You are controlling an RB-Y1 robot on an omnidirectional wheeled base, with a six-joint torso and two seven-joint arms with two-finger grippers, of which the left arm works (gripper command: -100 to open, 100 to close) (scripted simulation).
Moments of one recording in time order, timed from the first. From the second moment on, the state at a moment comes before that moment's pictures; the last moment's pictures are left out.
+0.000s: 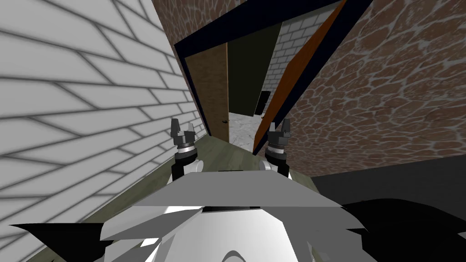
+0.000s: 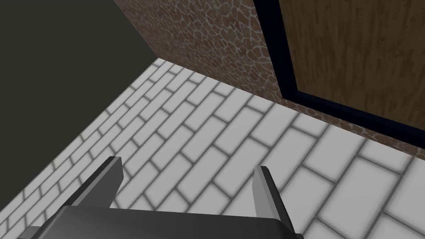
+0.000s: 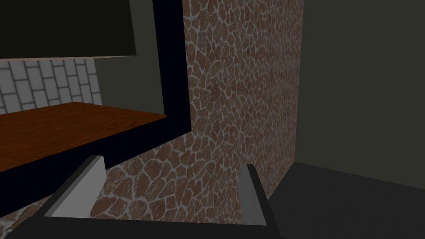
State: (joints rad) arm 0.46 -0.04 -0.04 -2.29 0.06 -0.57 -0.10
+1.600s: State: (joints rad) arm 0.32 0.04 0.03 -1.90 0.07 -0.62 -0.09
